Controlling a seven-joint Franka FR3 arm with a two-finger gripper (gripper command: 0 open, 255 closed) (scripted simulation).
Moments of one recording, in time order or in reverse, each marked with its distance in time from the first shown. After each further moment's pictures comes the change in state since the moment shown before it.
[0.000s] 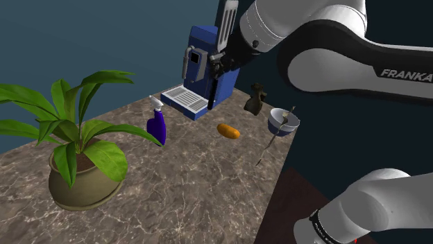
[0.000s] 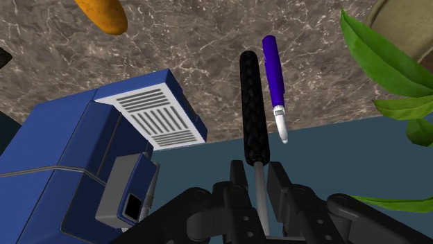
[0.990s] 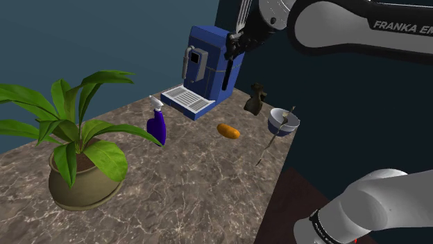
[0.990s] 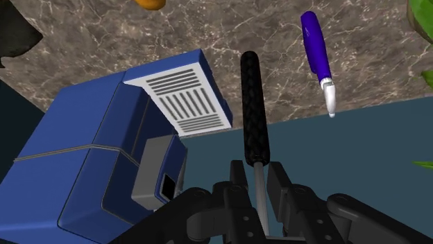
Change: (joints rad) arm -0.020 0.047 -0.163 0.066 0.007 -0.026 -0.184
